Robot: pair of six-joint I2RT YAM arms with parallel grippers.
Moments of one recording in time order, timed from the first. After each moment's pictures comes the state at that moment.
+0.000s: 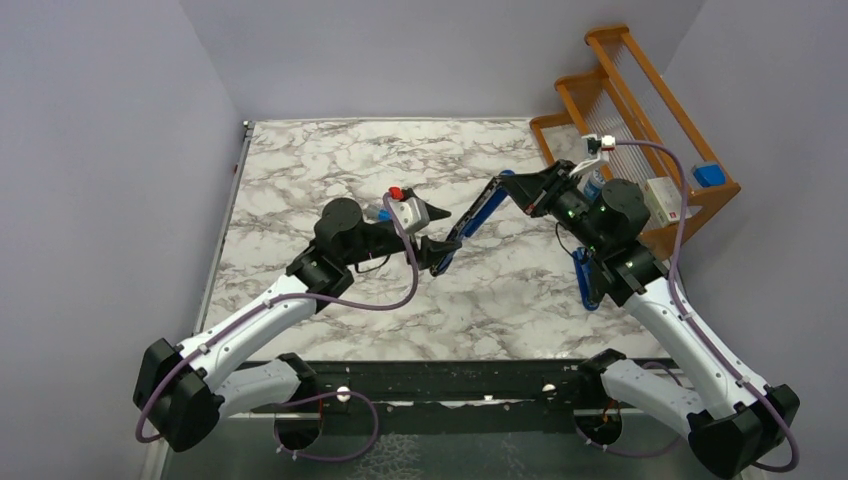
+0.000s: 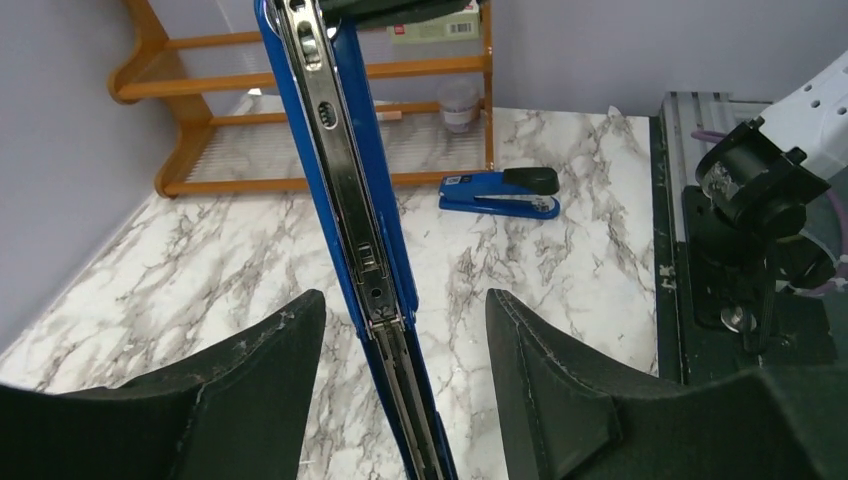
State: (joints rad) left arm -0.71 1.06 0.80 0.31 0.58 0.11; right arm 0.45 0.94 0.91 0.07 -0.18 0.70
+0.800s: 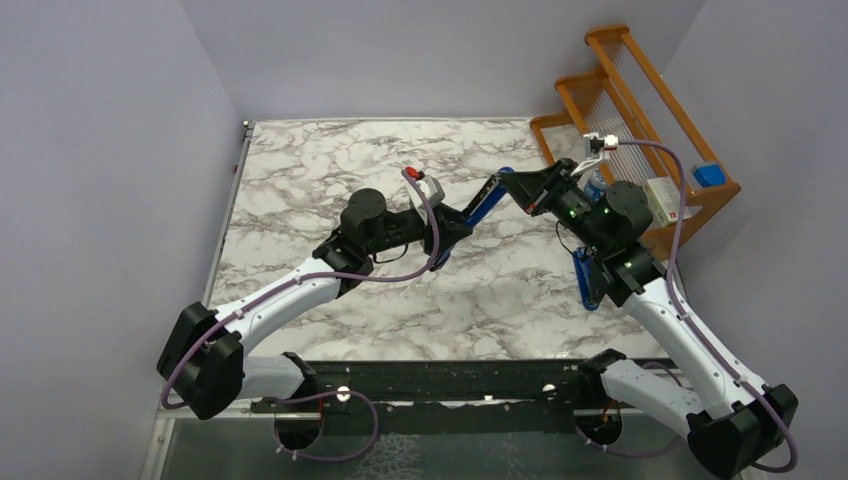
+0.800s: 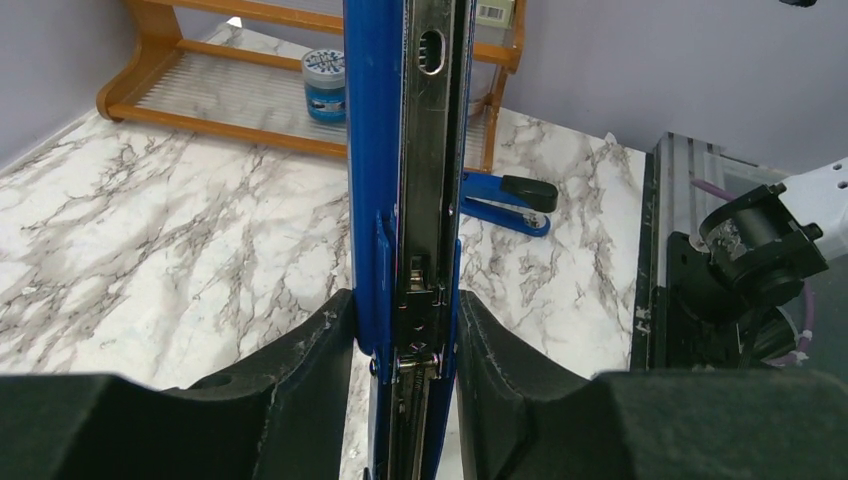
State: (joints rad) left arm -0.71 1.27 0.84 0.42 0.51 -0.10; right arm 0.45 0.94 0.89 0.17 -0.25 0.70
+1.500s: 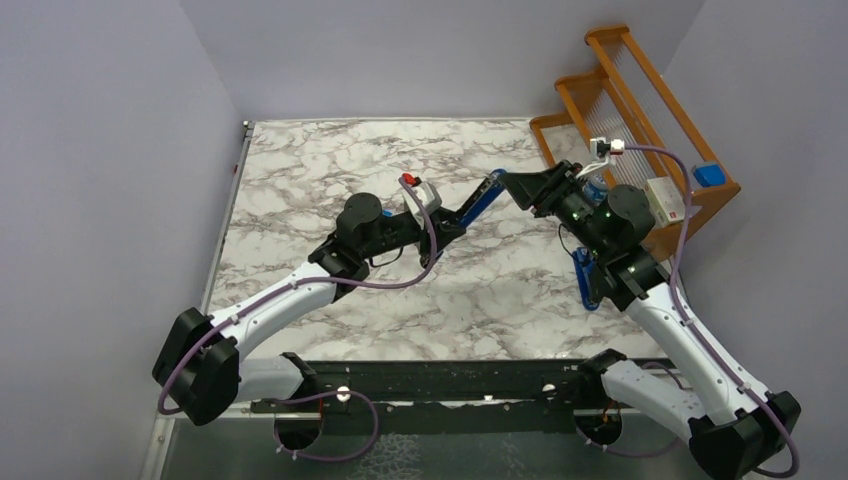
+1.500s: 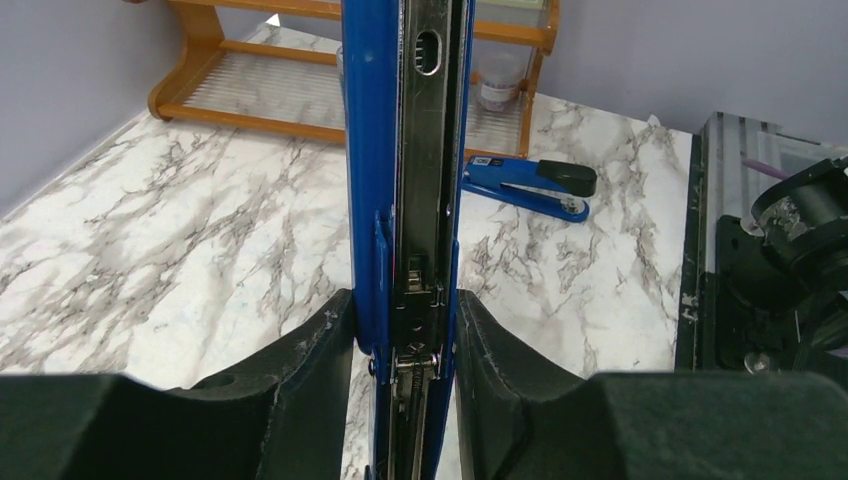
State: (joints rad) left arm -0.71 1.24 0.81 0.41 0.48 -0.01; right arm 0.45 0.92 0.88 0.14 -0.18 0.72
